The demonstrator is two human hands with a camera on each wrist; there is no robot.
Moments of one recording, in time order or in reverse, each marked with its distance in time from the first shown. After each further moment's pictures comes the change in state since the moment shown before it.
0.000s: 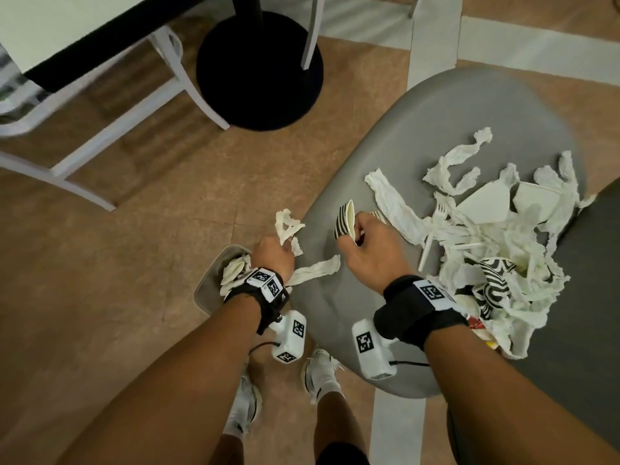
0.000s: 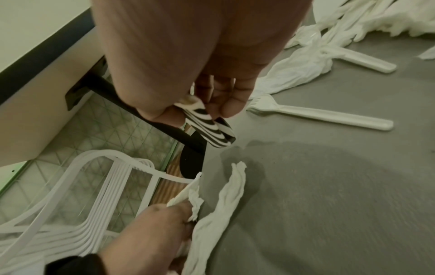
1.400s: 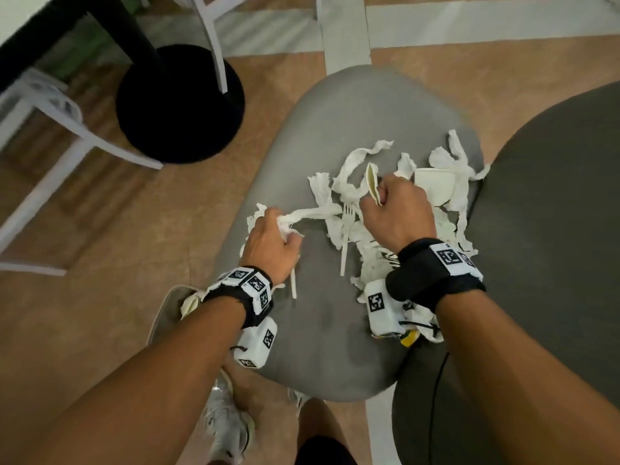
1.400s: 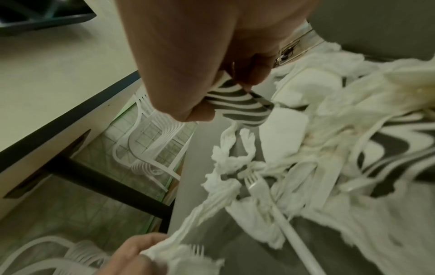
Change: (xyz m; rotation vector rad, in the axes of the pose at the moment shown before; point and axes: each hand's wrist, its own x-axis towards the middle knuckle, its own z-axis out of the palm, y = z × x) left_hand -0.030 0.144 0.056 0.101 -0.089 0.430; right_hand 0.026 0.093 -0.165 -0.145 0.326 0.188
